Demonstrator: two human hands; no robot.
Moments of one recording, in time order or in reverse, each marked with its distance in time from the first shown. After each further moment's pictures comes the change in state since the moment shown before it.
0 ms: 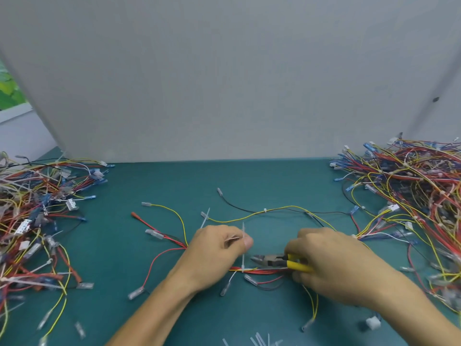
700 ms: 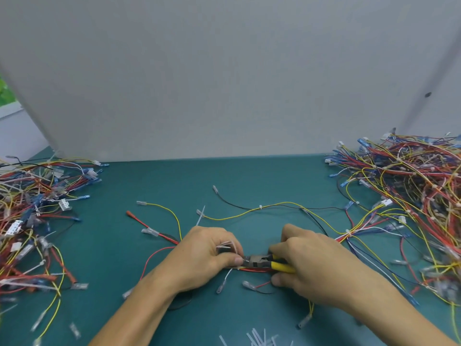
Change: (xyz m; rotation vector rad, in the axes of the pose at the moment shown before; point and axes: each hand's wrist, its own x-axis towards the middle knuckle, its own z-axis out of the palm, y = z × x) left_hand -0.003 -0.002 -0.015 0.078 -0.140 0.116; right_hand 0.002 -0.017 0.006 0.019 -0.038 0.001
